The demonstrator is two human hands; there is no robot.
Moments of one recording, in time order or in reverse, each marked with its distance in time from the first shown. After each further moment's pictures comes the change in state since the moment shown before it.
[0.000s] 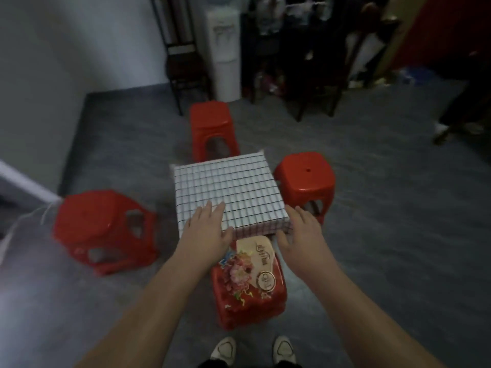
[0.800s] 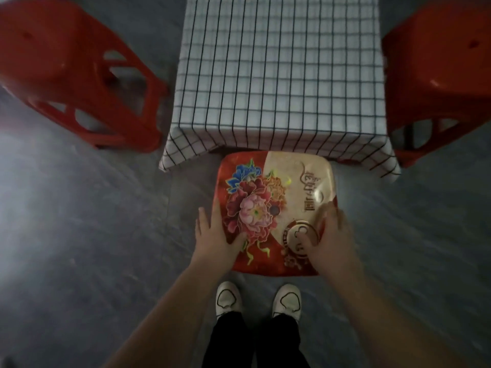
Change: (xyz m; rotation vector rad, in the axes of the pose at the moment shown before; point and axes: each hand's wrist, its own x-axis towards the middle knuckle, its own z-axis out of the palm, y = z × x) left_hand 0.015 -0.134 0.445 -0.528 -0.191 -0.746; right_hand 0.098 0.275 0.365 -0.107 -0.383 0.172
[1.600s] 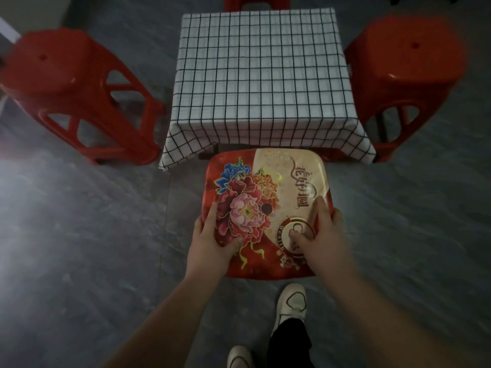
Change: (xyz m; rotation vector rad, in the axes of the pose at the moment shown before) left_hand -0.082 -0.051 0.011 -0.130 0.130 0.166; right_hand -0.089 0.032 0.029 0.215 0.150 -0.032
